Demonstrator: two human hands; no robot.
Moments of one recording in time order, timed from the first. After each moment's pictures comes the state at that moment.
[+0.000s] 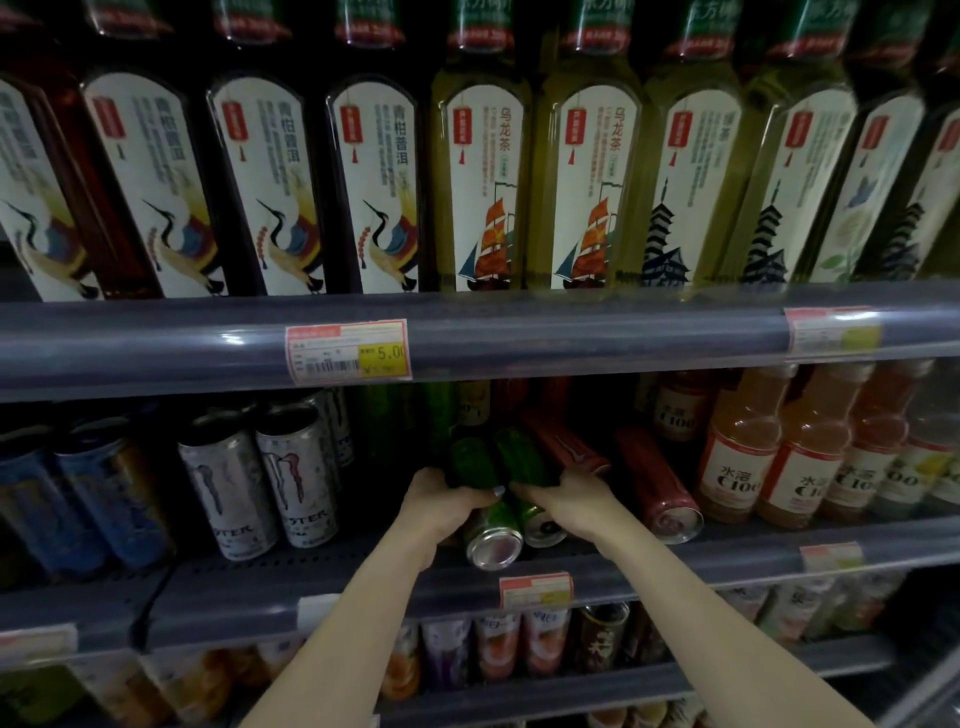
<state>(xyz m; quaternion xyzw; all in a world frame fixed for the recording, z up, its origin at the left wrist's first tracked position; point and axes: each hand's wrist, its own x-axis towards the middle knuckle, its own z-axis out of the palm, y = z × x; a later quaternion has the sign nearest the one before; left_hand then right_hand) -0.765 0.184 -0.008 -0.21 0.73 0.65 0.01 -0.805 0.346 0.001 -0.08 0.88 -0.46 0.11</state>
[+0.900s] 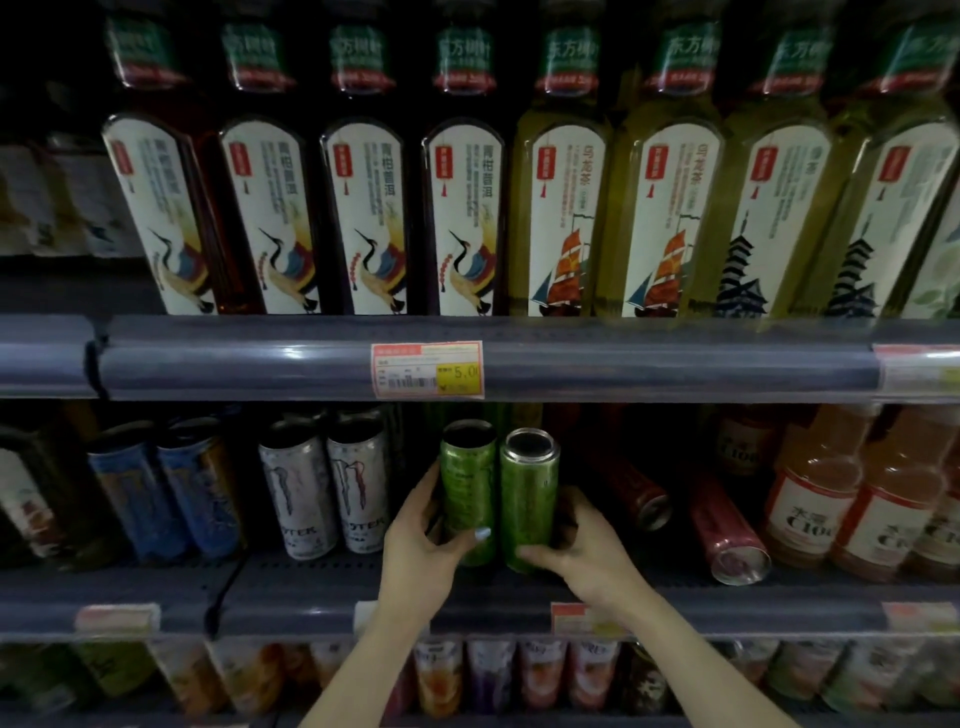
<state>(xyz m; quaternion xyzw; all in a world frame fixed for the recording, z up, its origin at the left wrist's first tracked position) -0.715 0.142 -0.038 -0.07 0.75 0.61 -0.26 -0.787 0.316 -0.033 -0.21 0.81 -0.54 0.07</state>
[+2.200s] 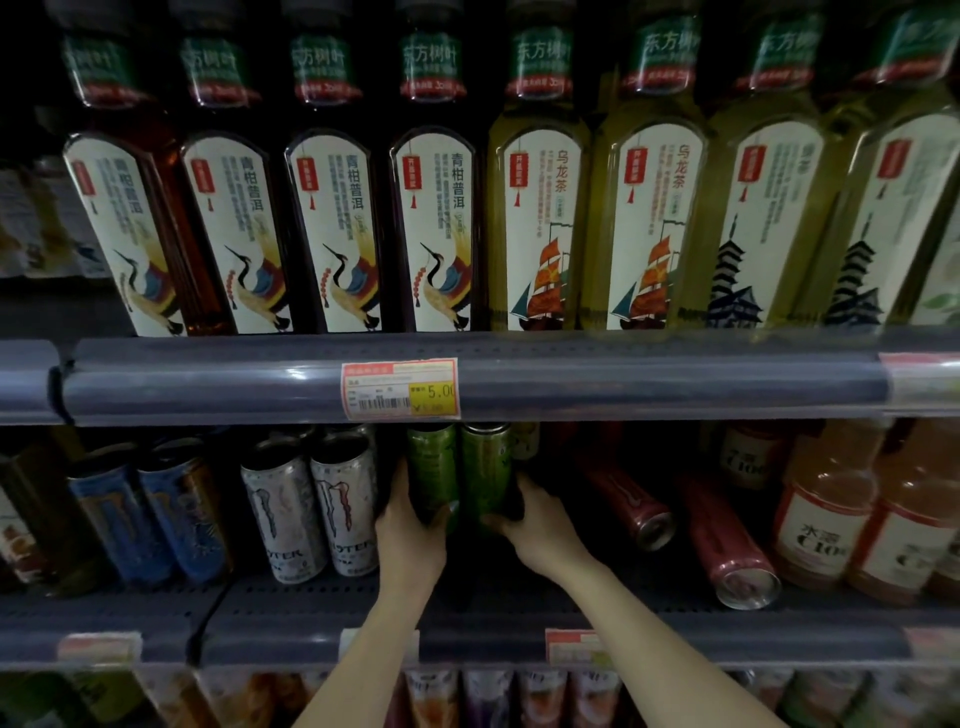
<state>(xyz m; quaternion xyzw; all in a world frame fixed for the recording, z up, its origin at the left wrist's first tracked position) -0.758 0.133 -0.034 -0.16 0.81 0.45 -0.35 -0.828 0.267 -0.028 -0.25 0.85 -0.47 0.03</state>
